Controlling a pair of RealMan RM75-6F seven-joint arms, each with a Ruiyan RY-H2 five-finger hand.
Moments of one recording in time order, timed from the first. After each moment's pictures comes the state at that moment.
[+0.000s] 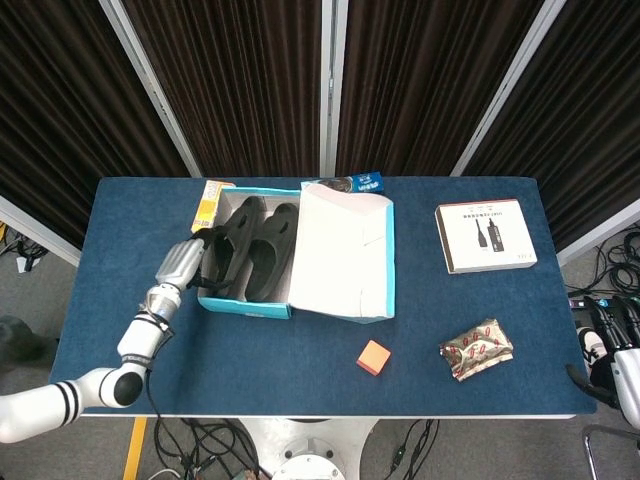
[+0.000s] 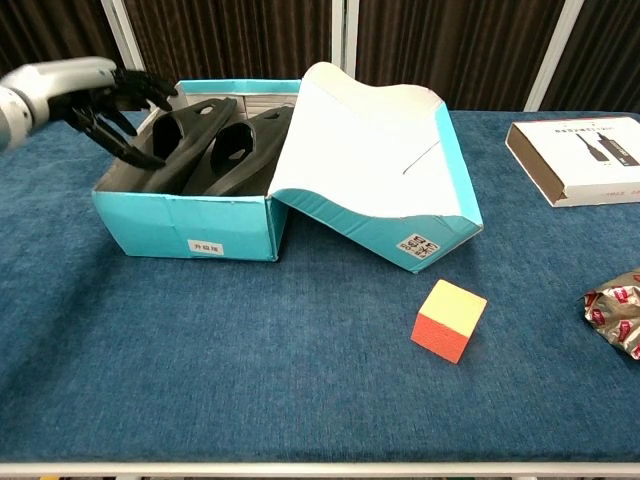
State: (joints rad) left arm -0.72 -1.45 -0.25 -1.47 0.94 0.90 -0.05; right arm -0.01 -0.94 0.03 -1.66 -1.64 1.63 0.09
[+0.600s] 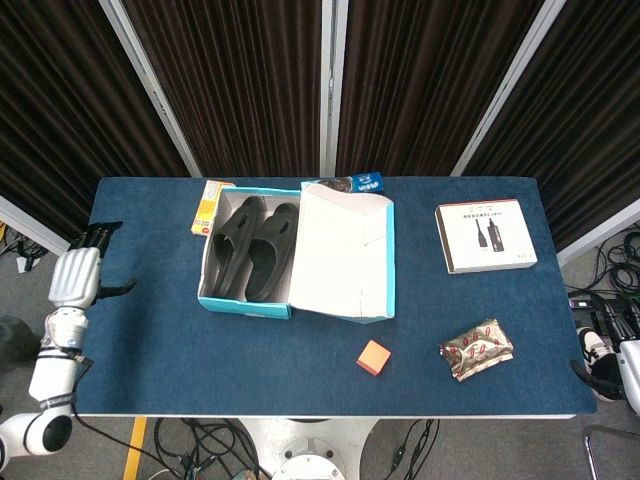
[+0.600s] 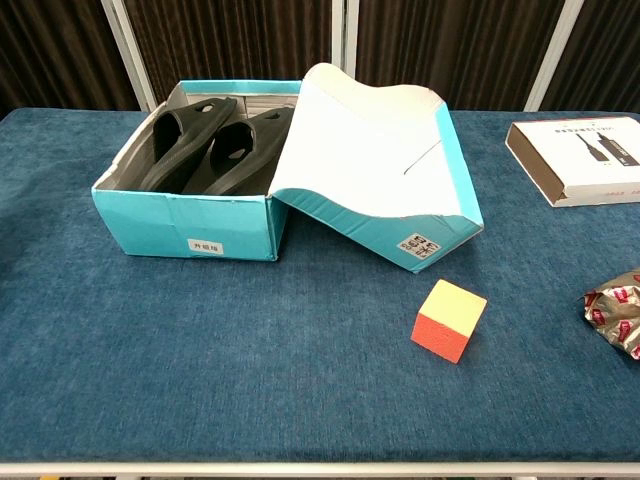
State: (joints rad) left arm -0.44 -1.29 -0.14 -1.46 1.13 1.27 0.00; right arm 0.03 -0.97 0.03 -1.57 -1.57 1.53 0.22
